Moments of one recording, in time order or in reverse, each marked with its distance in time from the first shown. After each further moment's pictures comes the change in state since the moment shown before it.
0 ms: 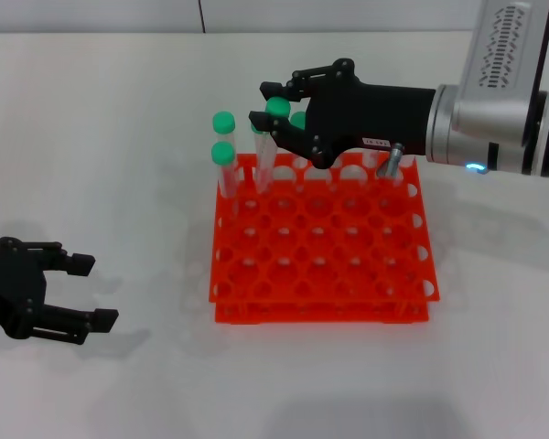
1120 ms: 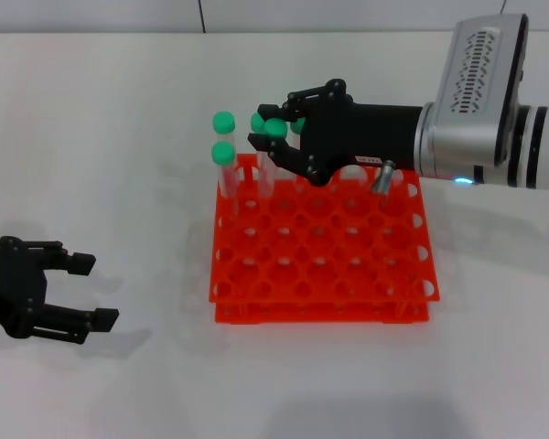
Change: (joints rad) left arm -0.001 0.000 0.000 0.000 -0.001 0.000 0.003; right arm 0.022 0.000 -0.055 0.046 0.005 0.051 -0.033
